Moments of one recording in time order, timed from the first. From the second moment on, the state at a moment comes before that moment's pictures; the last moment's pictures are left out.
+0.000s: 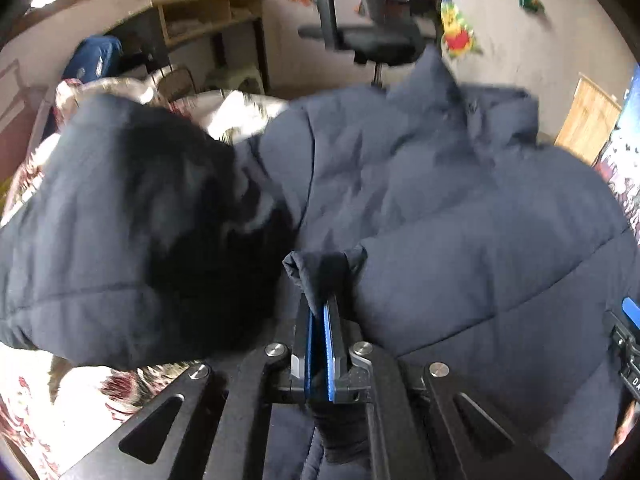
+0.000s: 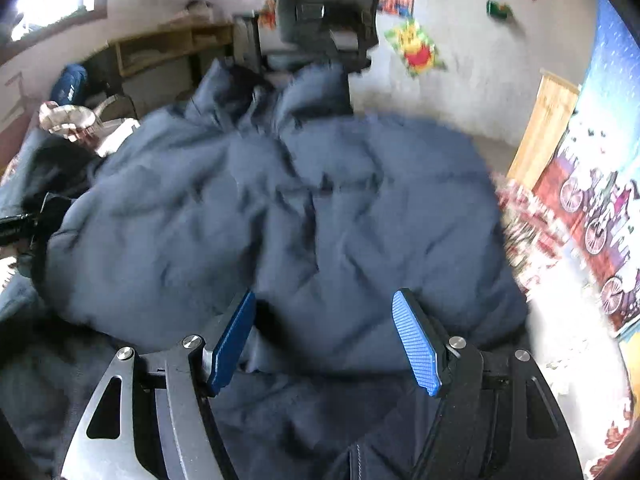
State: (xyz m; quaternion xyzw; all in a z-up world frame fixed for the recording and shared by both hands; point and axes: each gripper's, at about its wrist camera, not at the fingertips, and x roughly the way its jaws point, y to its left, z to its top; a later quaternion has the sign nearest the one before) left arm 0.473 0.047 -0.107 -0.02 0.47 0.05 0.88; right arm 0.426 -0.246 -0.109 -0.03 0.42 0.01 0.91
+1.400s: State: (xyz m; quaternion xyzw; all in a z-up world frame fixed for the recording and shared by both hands) left arm 0.330 0.371 -0.109 -0.47 0.33 0.26 0.78; right arm 0.426 -0.026 -0.127 -0.09 0.39 0.15 0.90
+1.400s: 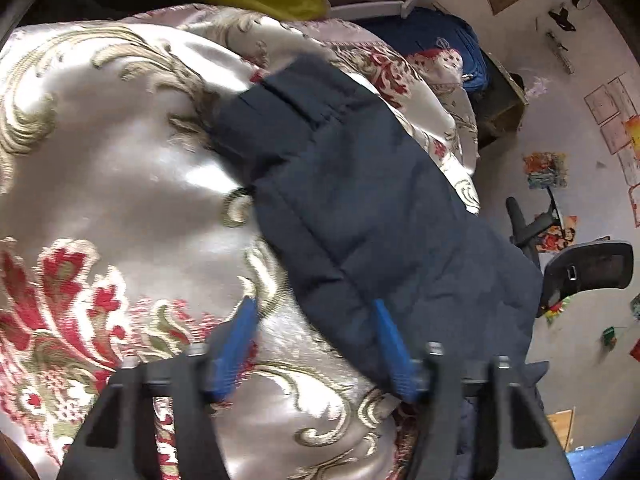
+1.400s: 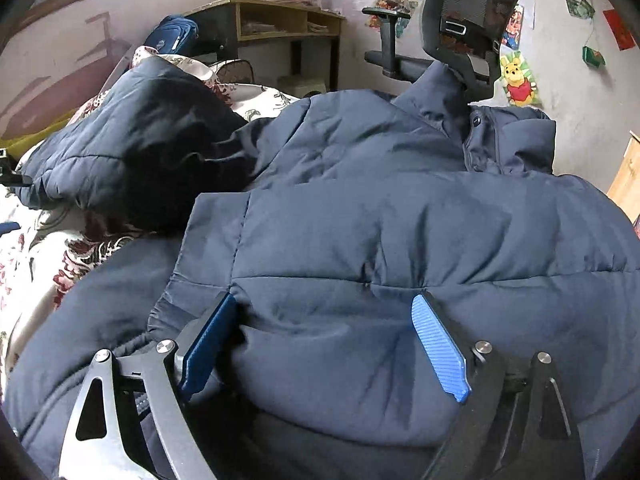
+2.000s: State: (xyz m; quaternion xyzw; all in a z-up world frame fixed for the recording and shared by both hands) left arm 0.342 0.264 0.057 -0.20 0.19 0.19 0.94; right arm 0.391 -0.111 -0.066 0.00 0.34 0.14 0.93
